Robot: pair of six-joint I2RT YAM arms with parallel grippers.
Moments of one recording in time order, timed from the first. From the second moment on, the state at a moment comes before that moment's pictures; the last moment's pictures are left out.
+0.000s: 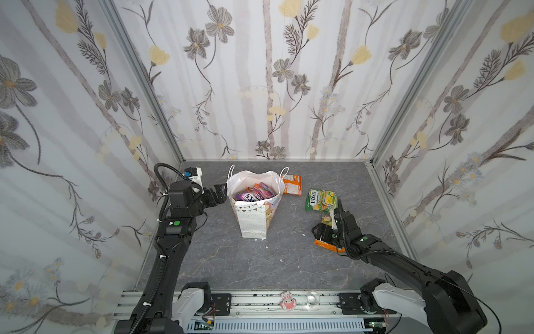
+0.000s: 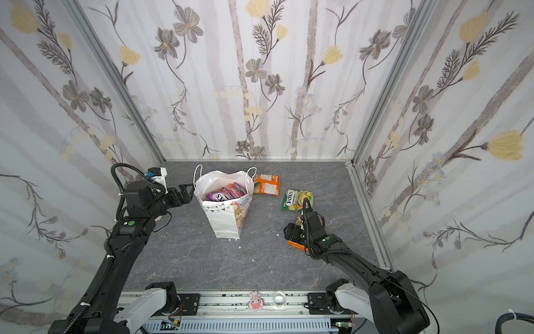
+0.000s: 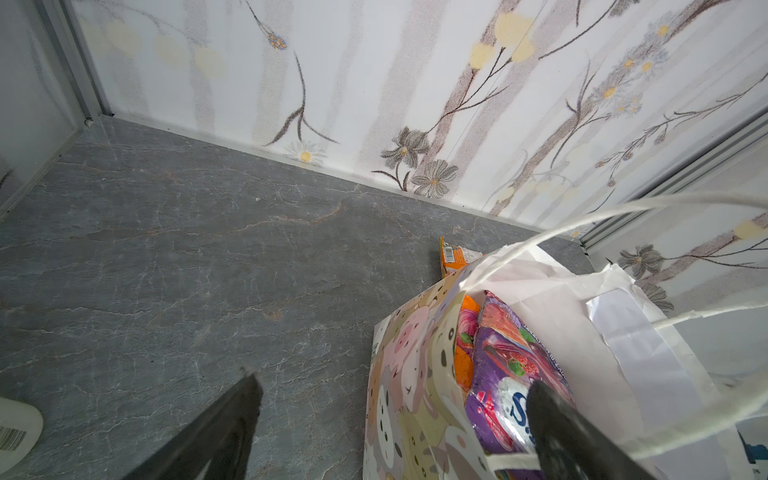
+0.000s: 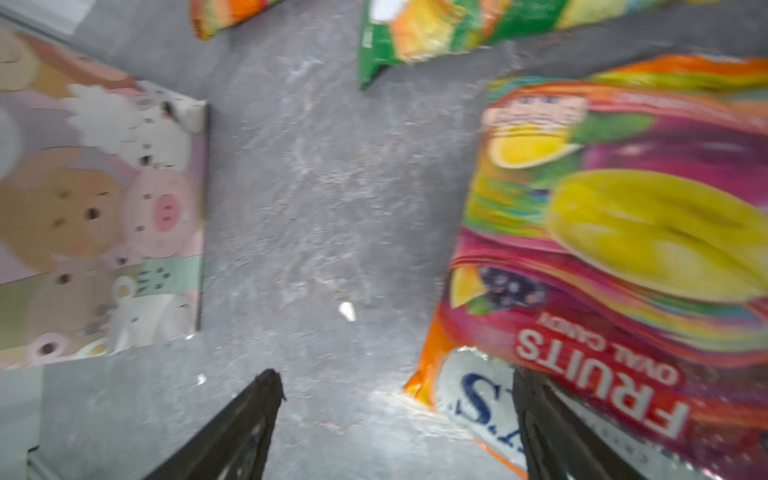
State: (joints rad) left arm 0.02 0.99 0.89 -0.30 0.34 -0.33; right arm 0.49 1.10 0.50 -0.19 -0.13 0.71
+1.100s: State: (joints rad) left arm 0.01 0.96 0.88 -0.32 0.31 -0.31; right arm 0.46 0.84 0.33 -0.49 0.23 0.83
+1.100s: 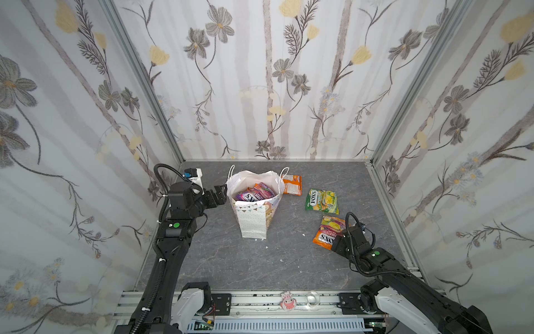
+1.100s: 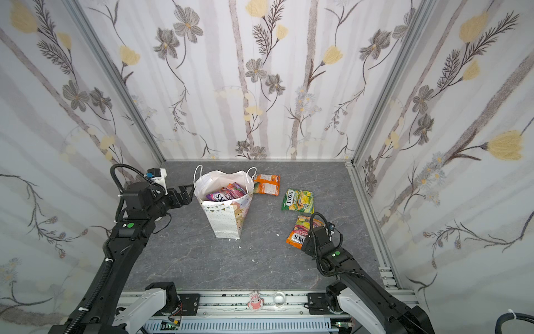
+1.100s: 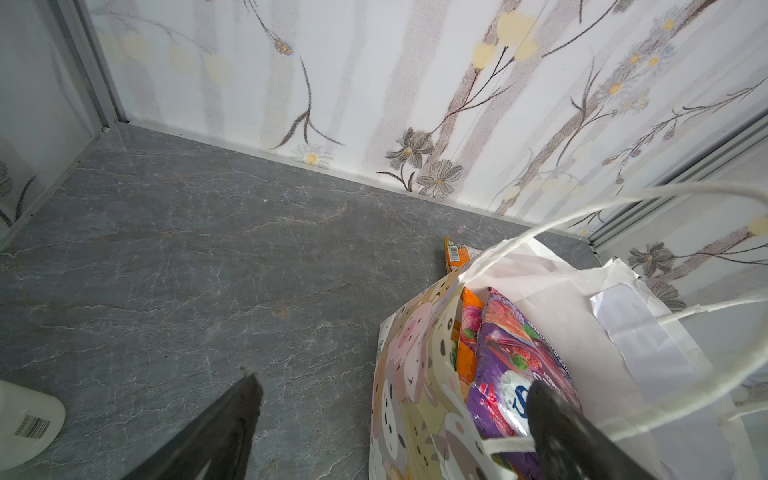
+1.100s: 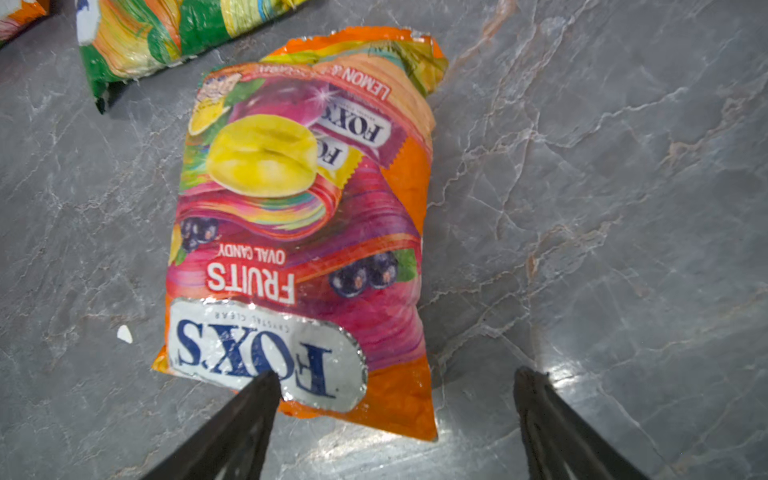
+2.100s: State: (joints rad) left arm 0.01 0.91 0.83 -0.33 0.28 -0.30; right arm 0.35 0.76 0.20 -0.32 0.05 0.78
